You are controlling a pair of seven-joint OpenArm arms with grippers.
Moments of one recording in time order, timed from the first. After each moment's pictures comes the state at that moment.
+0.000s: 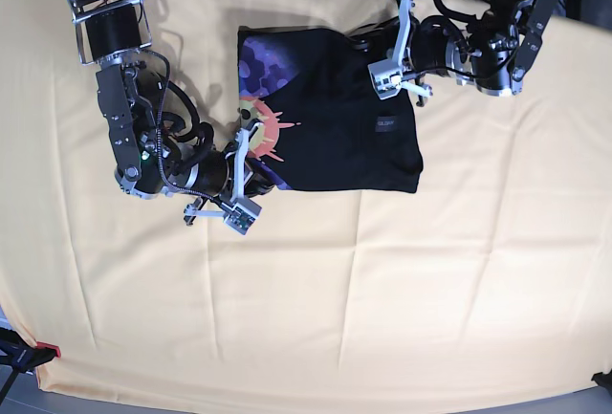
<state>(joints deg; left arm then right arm) 10.5 -32.8 19.6 108.2 -50.0 -44.0 58.4 11.6 13.3 -14.6 88.2 23.0 41.8 -50.5</state>
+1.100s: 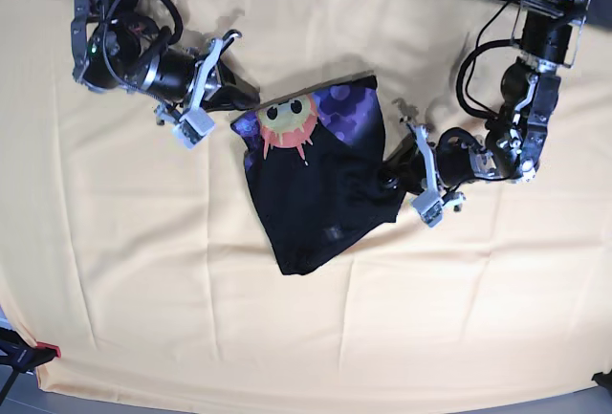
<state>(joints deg) -13.1 -28.9 20.0 74.5 -36.8 -45.0 28.1 -16.1 12.4 1.3 110.8 42.3 41.6 -59.3</state>
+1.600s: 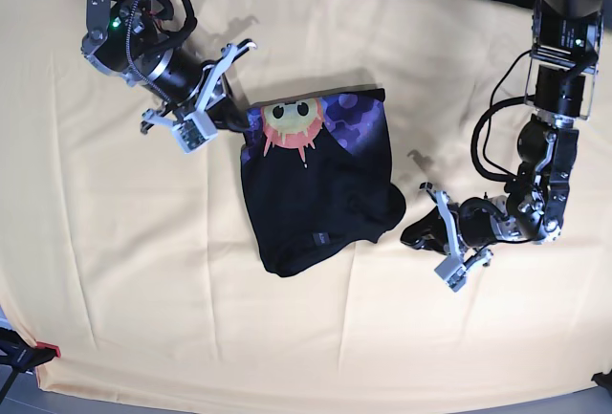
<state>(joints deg) -27.3 -31.0 20.4 69.6 -43.6 -43.9 44.4 -17.5 6.5 1.3 120.4 17.2 31.7 -50.7</state>
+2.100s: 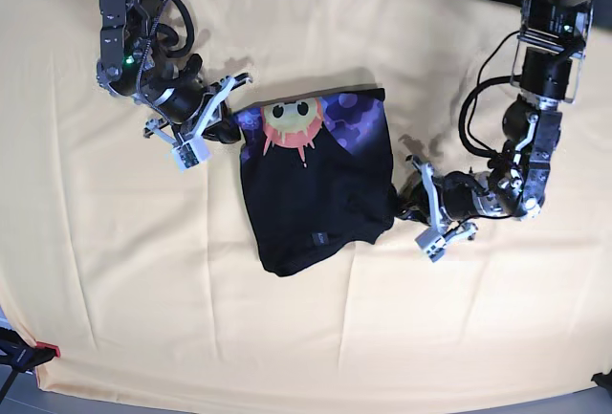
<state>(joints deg) -22.0 -27.4 21.1 69.5 -34.6 -43.8 36.6 -11.9 6.3 1.3 102.1 19.6 34.1 -47.2</state>
